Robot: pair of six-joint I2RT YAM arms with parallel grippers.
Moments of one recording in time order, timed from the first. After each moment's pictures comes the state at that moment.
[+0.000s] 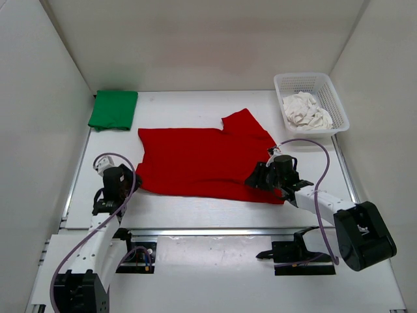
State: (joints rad) left arm 0.00 0.72 0.29 -0.17 -0.12 -0.67; right arm 0.35 1.22 0.40 0.13 -0.29 0.55
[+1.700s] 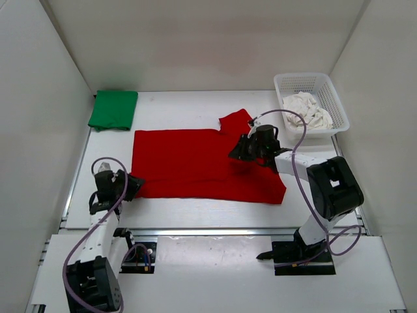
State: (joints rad) left arm 0.25 0.80 0.23 -0.15 0.27 -0.80; right arm 0.38 1.67 0.85 0.20 -0.40 0.56
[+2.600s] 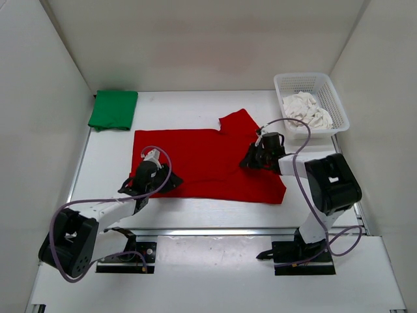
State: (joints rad) left arm -0.42 1.18 0.35 0.22 0.13 -0.77; right arm 0.30 1.69 0.75 0.18 -0.36 0.49
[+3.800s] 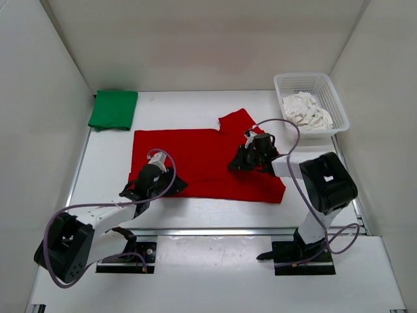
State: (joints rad) left arm -0.49 1.11 0.31 0.22 0.15 -0.74; right arm 0.39 1.76 0.80 0.23 -0.48 0.51
